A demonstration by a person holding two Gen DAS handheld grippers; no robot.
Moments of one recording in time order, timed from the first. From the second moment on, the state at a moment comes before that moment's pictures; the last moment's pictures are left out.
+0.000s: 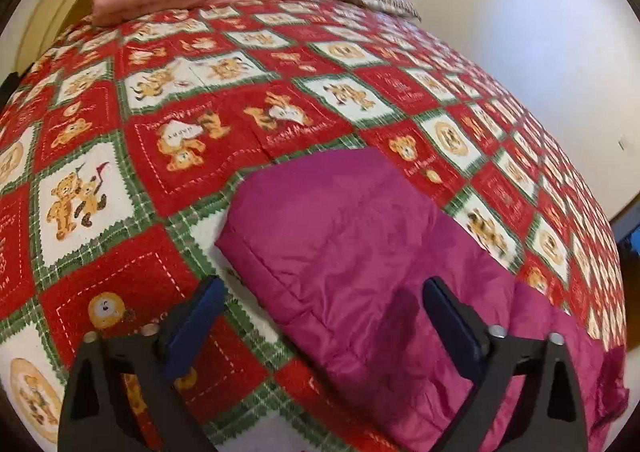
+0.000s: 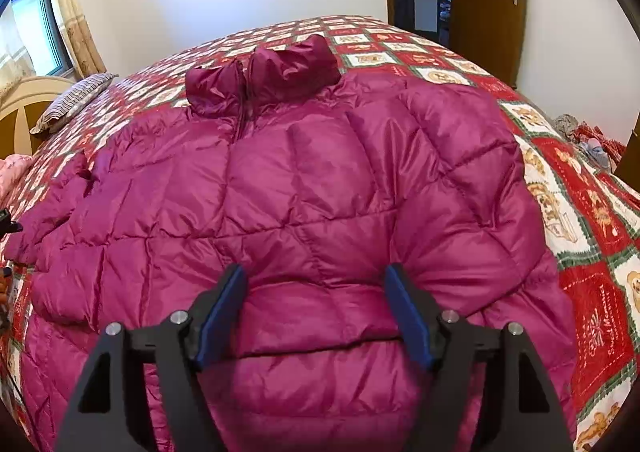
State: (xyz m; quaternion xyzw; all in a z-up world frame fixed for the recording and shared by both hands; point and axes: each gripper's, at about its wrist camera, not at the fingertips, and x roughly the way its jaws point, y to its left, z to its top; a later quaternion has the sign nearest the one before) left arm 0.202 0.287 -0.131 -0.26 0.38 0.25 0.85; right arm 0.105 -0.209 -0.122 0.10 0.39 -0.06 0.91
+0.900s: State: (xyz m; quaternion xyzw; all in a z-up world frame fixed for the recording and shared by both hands) left arm 0.129 -0.020 0.002 0.01 0.20 -0.25 0.95; right arm 0.098 -0.221 -0.125 0.15 0.37 -0.03 0.92
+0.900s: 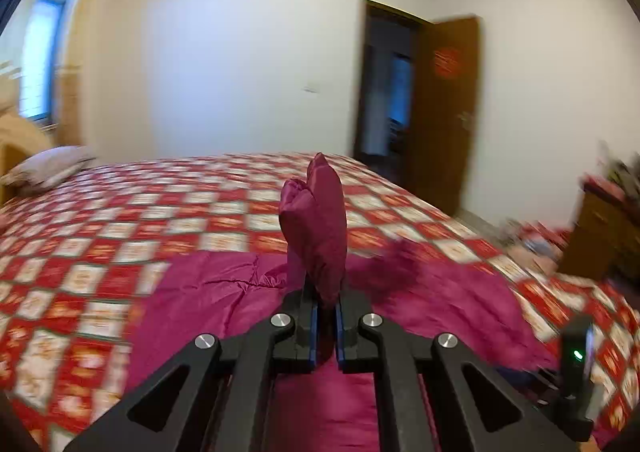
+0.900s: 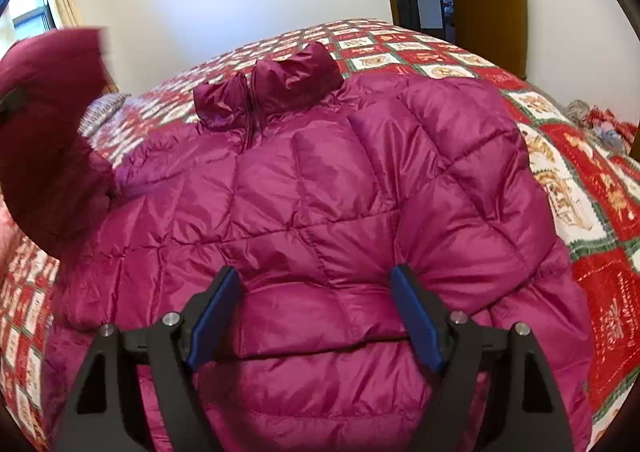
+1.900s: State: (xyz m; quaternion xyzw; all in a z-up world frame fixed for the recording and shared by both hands) left arm 0.099 0.036 -0.099 -0.02 0.39 -0.13 0.91; right arm 0.049 -0.241 -0.076 0.22 0.31 -0.01 0.92
